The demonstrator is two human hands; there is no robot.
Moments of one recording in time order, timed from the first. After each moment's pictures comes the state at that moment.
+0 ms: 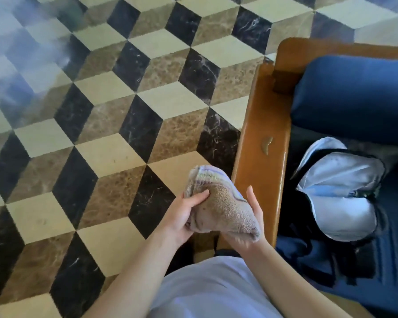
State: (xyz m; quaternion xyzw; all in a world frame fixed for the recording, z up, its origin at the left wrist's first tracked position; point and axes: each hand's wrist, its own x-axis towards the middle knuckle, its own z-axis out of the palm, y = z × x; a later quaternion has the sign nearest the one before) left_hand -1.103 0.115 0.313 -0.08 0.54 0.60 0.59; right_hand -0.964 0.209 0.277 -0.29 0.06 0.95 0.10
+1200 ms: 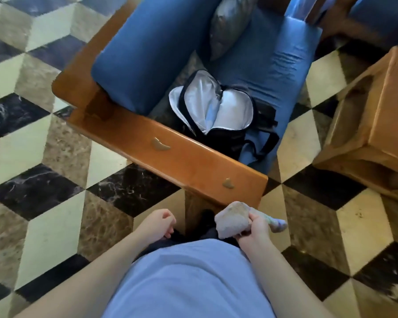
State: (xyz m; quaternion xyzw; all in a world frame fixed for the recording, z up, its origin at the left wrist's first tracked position) left_hand -1.252 0.260 0.215 0.60 0.56 -0.21 0.52; right_hand -1.048 0.110 0.233 -0.55 0.45 0.43 0.56
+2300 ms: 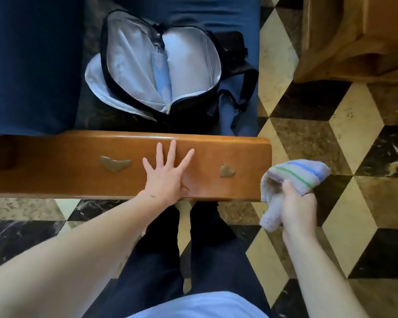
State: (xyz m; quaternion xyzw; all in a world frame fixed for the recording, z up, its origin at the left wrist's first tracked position) left_hand -1.093 0.385 0.095 0.92 0.14 -0.33 0.15; right_hand -1.003 0.134 0.187 -0.82 0.36 0.18 0.41
